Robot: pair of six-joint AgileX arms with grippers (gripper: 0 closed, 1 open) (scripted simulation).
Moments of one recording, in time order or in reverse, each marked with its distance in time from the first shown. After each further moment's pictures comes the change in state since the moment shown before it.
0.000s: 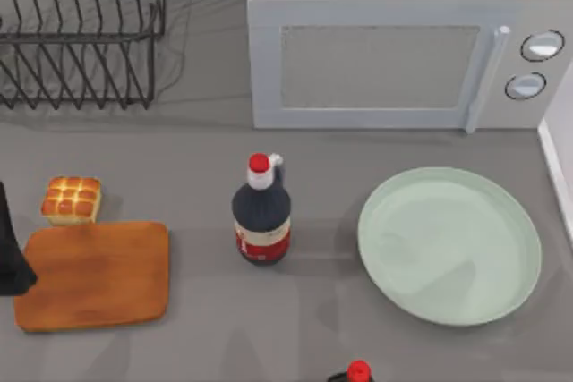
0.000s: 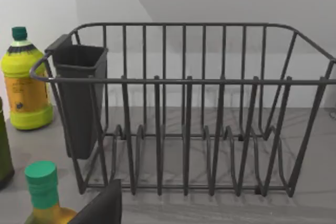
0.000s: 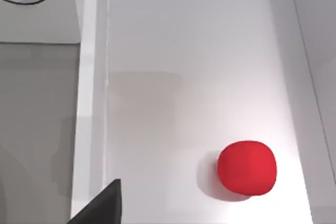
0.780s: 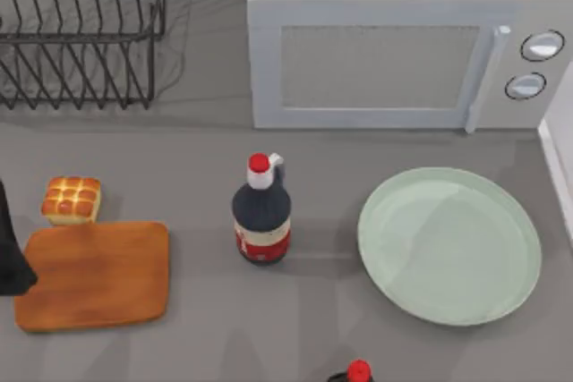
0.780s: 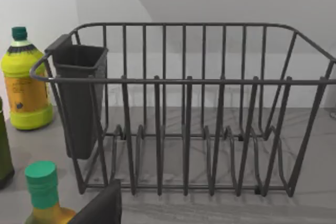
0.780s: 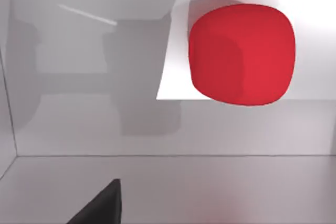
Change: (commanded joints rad) left arm 0.000 0.000 0.000 0.000 0.000 0.000; right arm -0.170 1.055 0.748 -0.504 0.001 -0.162
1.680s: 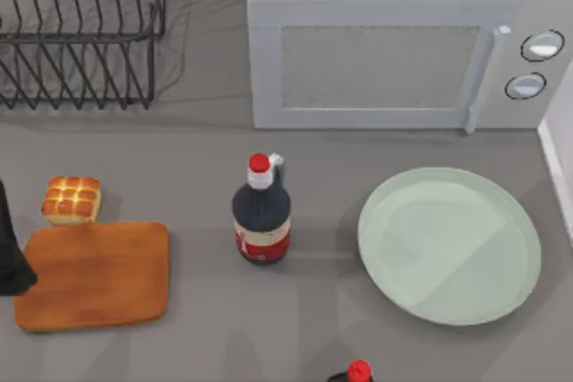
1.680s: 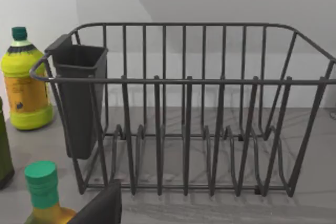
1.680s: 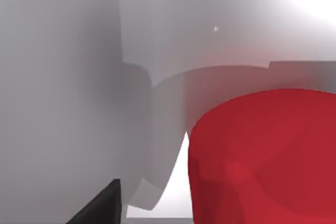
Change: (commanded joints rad) left arm 0.000 0.000 0.000 0.000 0.000 0.000; right arm -0.002 0.218 -0.096 0.295 0.002 -0.001
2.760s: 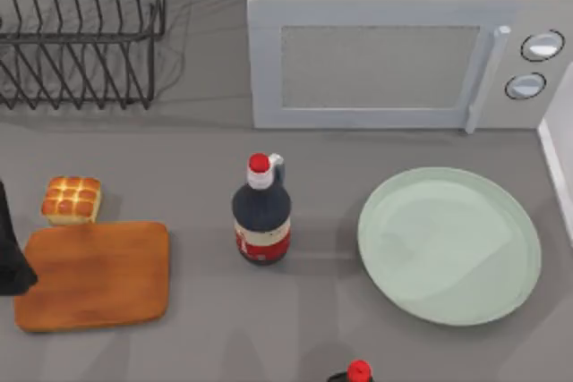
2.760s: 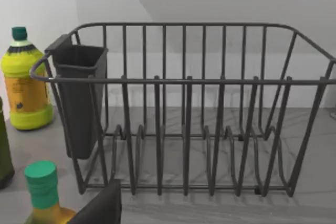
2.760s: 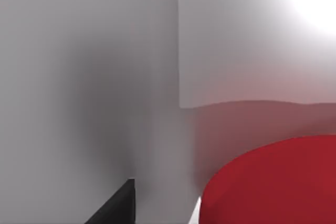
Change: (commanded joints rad) left arm 0.000 0.000 0.000 0.000 0.000 0.000; right arm -0.001 0.112 -0.070 0.178 0.001 0.002
